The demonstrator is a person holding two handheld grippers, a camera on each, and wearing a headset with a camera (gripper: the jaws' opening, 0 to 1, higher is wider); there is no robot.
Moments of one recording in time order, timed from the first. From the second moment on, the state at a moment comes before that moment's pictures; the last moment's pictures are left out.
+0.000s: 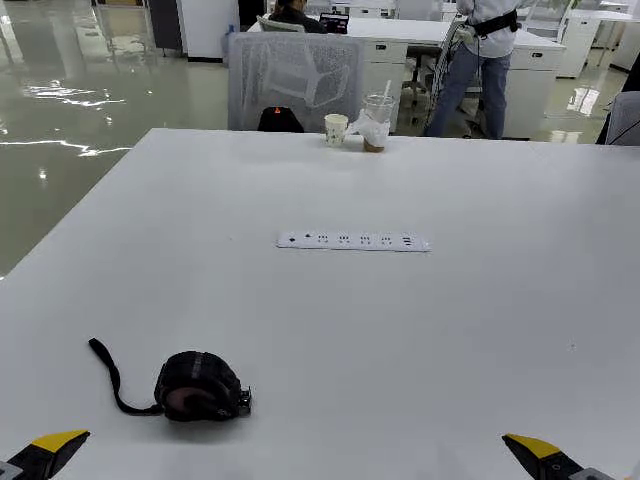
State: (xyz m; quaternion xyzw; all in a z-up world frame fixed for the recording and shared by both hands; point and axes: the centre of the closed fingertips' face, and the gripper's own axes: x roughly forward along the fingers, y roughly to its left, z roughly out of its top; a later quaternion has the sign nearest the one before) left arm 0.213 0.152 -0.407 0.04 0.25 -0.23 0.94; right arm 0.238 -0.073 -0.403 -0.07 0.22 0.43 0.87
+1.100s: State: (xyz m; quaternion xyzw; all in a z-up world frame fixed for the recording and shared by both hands) left arm 0.243 0.159 -0.415 0.08 0.27 -0.27 0.92; right arm 0.262 -0.061 -0.413 -0.11 0.23 0.48 0.84
